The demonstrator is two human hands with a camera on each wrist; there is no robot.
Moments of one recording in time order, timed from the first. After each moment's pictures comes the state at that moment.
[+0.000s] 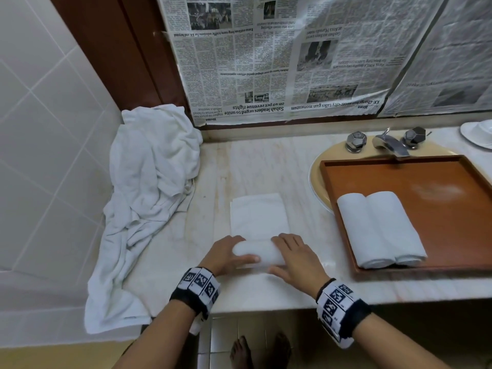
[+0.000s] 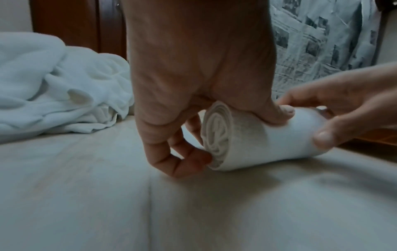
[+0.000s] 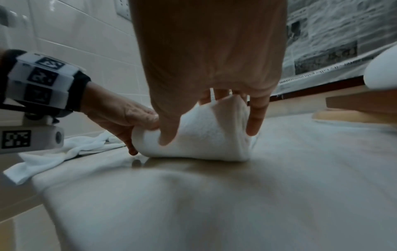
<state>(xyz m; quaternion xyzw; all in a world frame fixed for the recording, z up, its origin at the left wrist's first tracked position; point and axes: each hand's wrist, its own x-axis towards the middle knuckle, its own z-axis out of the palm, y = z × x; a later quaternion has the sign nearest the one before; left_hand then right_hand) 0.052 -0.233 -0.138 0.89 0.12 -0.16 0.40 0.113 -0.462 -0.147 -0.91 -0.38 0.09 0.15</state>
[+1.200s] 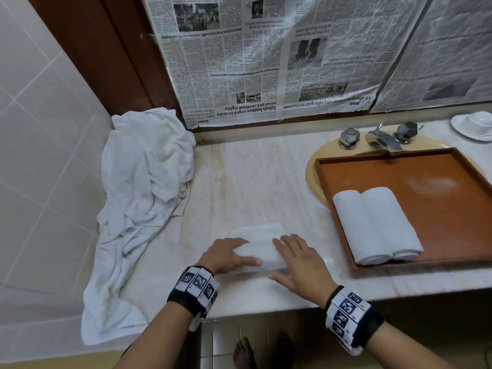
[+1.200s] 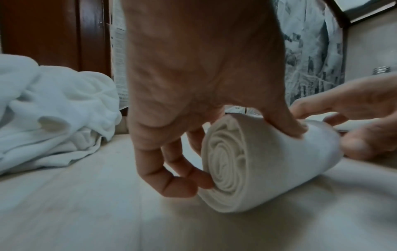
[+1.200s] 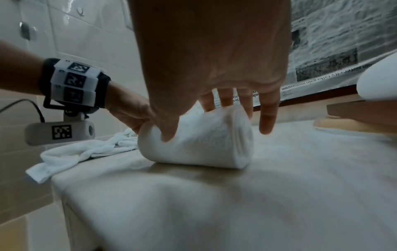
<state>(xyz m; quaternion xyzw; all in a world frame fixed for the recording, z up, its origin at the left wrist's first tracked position) 0.065 -0.230 -0.133 0.90 0.14 -0.23 0.35 0.103 -0.476 -0.145 -0.92 -0.38 0.02 0.10</state>
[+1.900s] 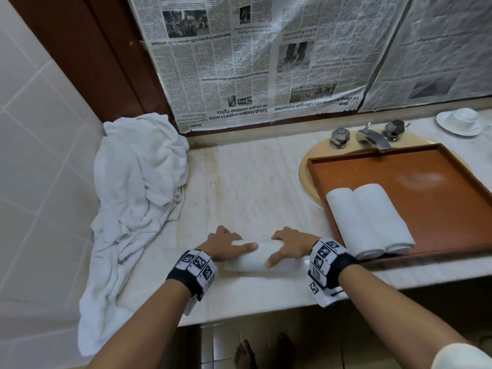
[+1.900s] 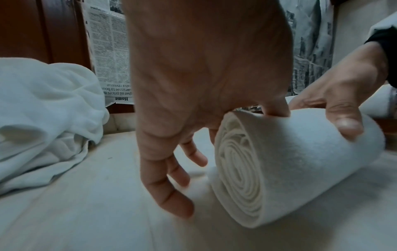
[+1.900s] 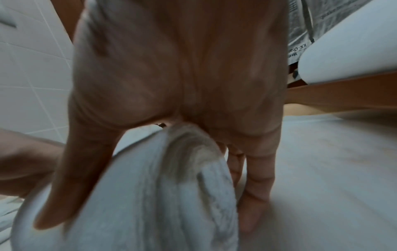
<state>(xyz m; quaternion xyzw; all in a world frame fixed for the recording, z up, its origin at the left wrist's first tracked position) 0.094 -0.227 -0.115 0.89 0.15 -0.33 0.26 0.174 -0.448 -0.116 -0.86 -0.22 0.44 0.16</state>
